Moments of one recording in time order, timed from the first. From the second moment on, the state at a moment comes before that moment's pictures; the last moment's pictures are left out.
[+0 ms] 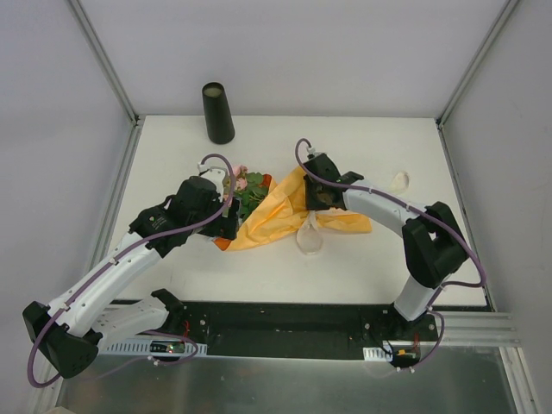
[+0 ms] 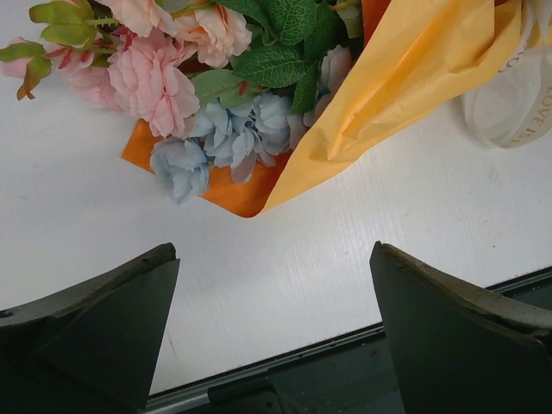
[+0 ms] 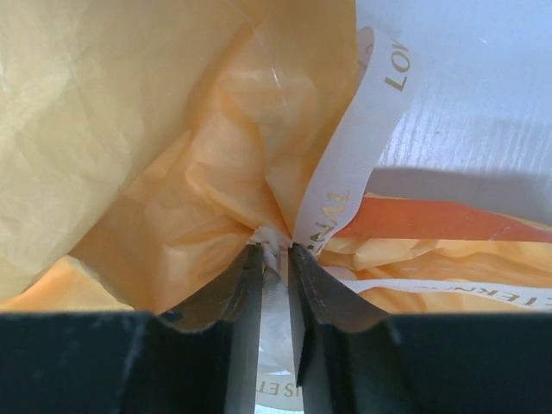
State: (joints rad) left arm -0.64 0.96 0.97 -0.83 -0.14 -0.34; right arm 0.65 1.72 1.21 -0.48 0.15 0.49
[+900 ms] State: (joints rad) left arm -0.64 0.97 0.96 -0.83 -0.19 -0.35; right arm 0.65 1.34 1.38 -0.64 0.34 0.50
